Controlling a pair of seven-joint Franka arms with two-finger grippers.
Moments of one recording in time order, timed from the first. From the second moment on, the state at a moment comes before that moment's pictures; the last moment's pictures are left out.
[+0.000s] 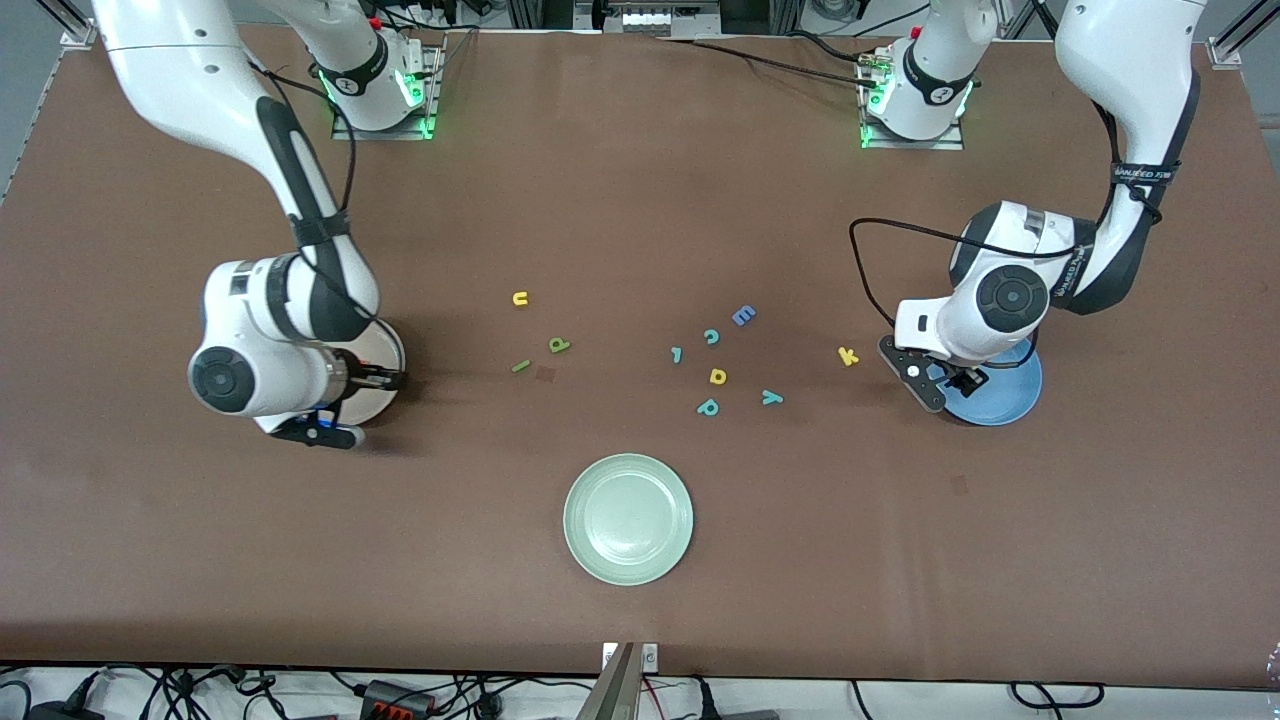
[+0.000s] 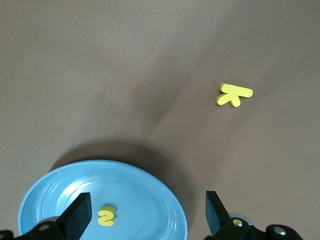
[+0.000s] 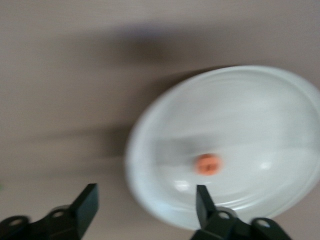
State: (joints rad) left arm 0.07 0.38 -0.25 -2.06 0.28 2.25 0.56; right arm 0.31 0.59 -0.12 -1.69 0.17 2.00 0.29
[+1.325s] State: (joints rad) left arm 0.00 0.50 -0.31 -2.07 0.28 2.34 -0.75; right arm 0.60 0.66 -0.12 -1.81 0.20 2.40 1.09
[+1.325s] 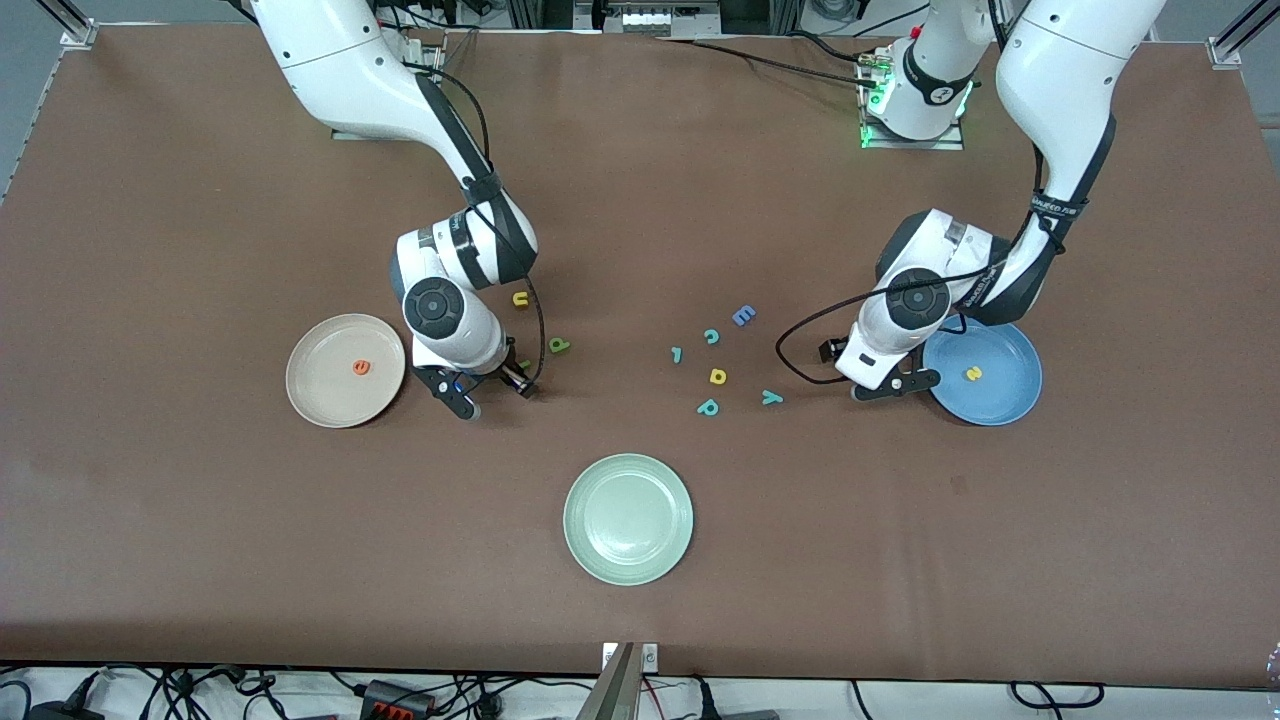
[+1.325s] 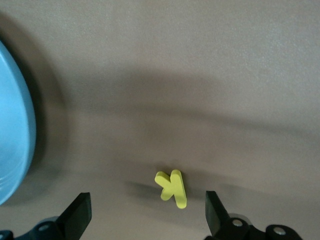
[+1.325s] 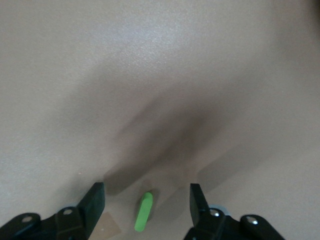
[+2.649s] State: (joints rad) left arm 0.01 0.52 -0.34 -2.07 0.28 2.42 -0.74; right arm 0.62 0.66 -0.12 -1.78 0.23 2.40 1.07
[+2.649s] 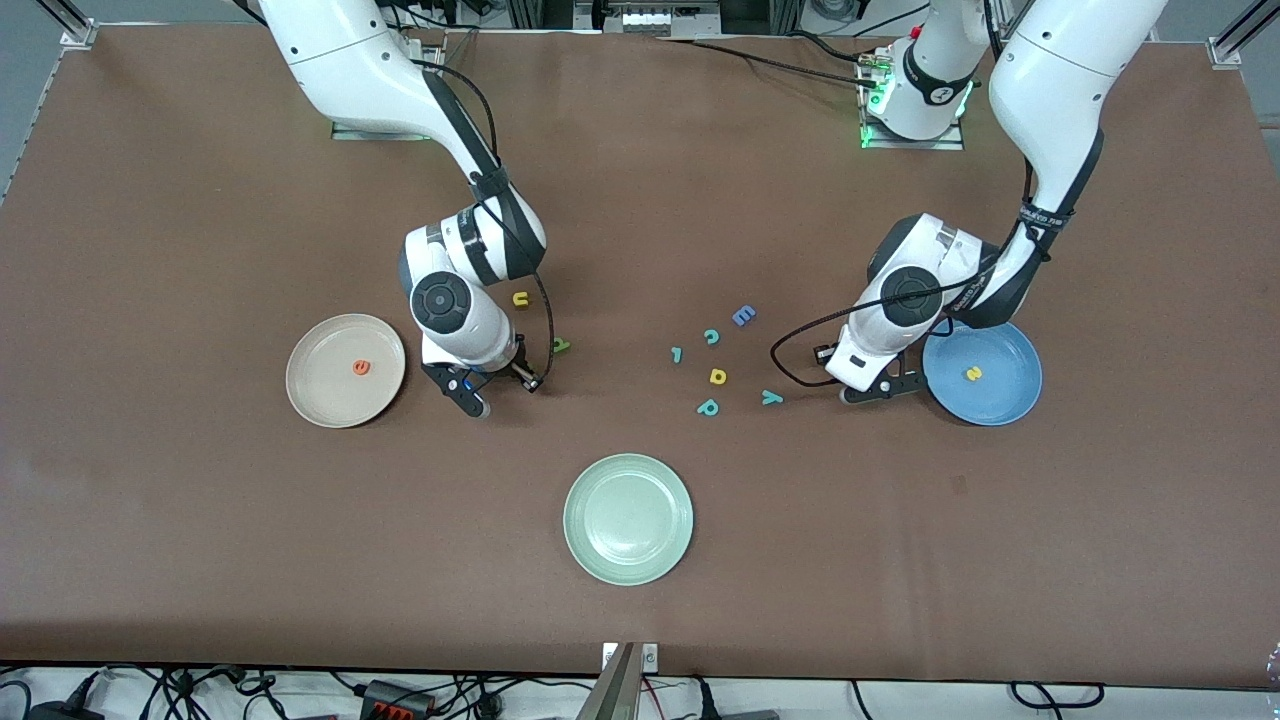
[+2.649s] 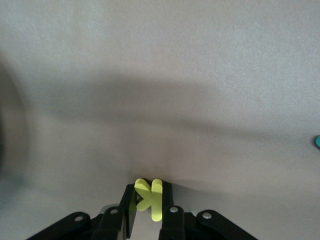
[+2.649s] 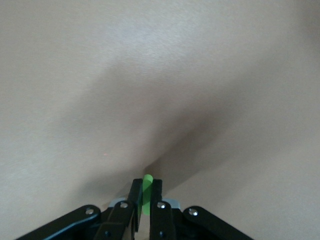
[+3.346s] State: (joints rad) left arm 0.23 0.46 -0.33 -2.05 0.28 2.24 -0.26; right arm 0.56 0.60 -0.37 -1.77 0.23 2.06 0.41
